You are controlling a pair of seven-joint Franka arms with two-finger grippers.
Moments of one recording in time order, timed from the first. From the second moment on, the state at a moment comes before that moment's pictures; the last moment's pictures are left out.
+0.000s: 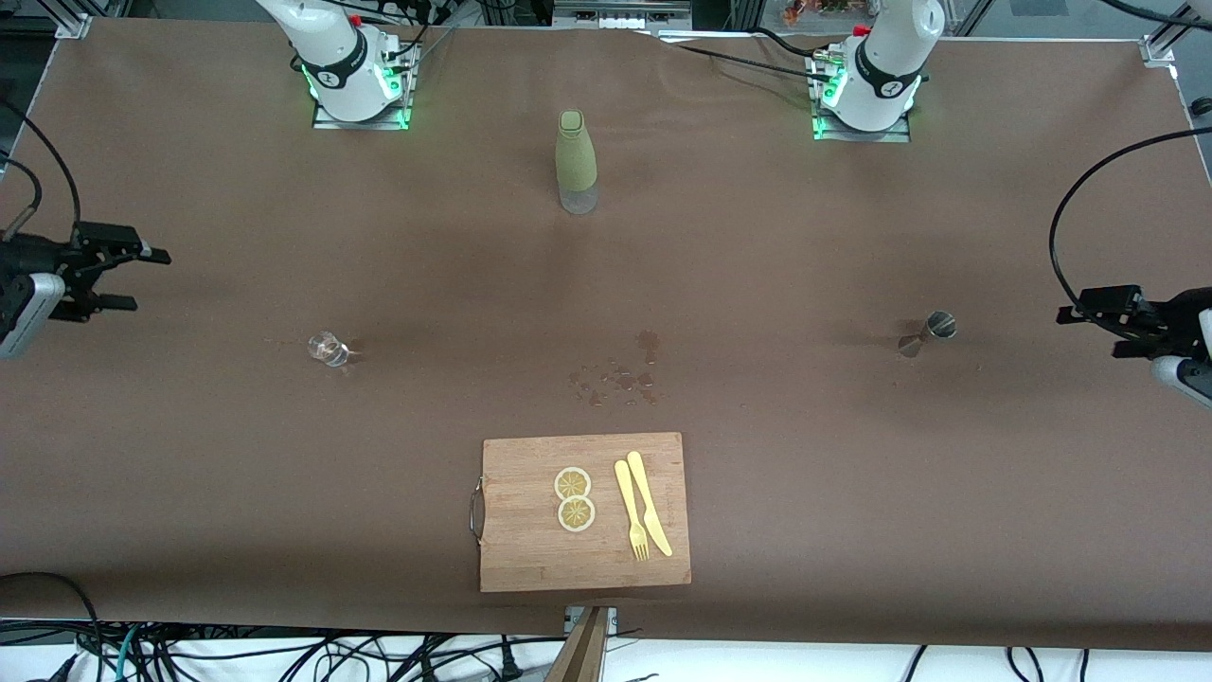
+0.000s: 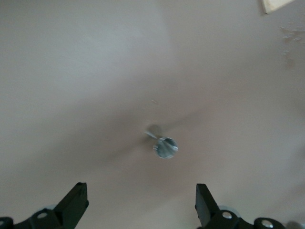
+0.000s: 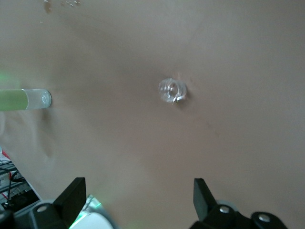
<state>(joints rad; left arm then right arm) 0.02 0.45 0.23 -1.20 -0.19 1.44 0.66 -0.19 0.26 -0.08 -1.56 0.28 1.46 -0.84</state>
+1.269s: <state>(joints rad) 0.01 0.21 0.02 -1.32 -0.08 1.52 -0.02 -0.01 -0.04 -0.03 -1.73 -0.03 1.58 -0.08</state>
